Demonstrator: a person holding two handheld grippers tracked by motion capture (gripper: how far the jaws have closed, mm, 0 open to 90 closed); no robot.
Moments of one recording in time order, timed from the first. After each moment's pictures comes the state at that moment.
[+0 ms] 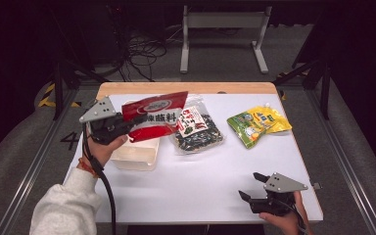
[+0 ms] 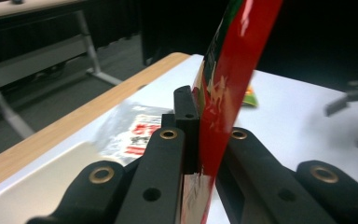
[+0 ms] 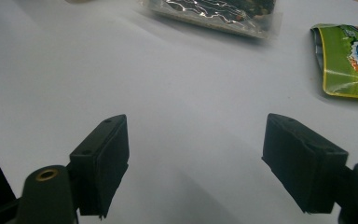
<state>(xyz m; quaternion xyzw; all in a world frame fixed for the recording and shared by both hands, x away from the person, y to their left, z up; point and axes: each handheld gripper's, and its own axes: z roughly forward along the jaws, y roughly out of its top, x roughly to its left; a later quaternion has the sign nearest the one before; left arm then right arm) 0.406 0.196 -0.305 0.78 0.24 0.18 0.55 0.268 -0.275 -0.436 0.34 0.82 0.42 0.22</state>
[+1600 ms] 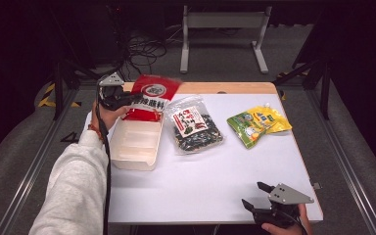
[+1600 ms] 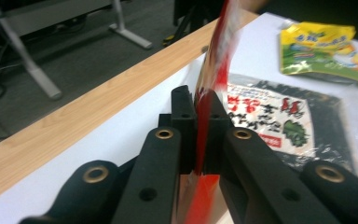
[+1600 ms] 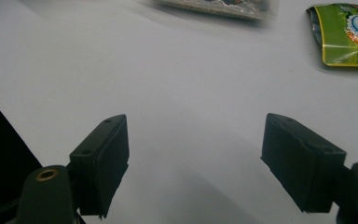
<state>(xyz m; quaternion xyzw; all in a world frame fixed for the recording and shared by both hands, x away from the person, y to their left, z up) 0.533 0.208 -0.351 0.81 0.29 0.16 0.49 0.241 -0.279 -0.442 0.36 0.80 0.42 0.22</state>
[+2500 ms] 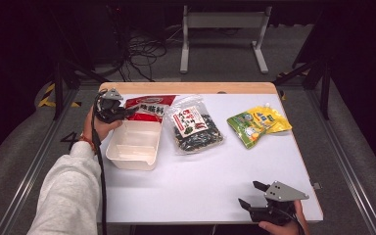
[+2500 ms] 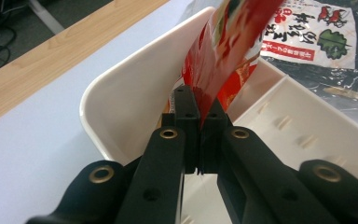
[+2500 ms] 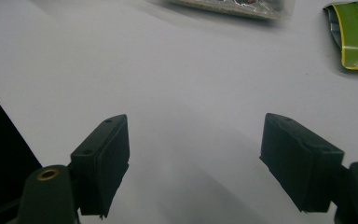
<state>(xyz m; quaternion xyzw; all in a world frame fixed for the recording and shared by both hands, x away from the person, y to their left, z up) 0.517 0.224 -0.382 0.85 0.32 0.16 0.38 0.248 -0.273 -0.444 0.35 0.81 0.42 0.21</state>
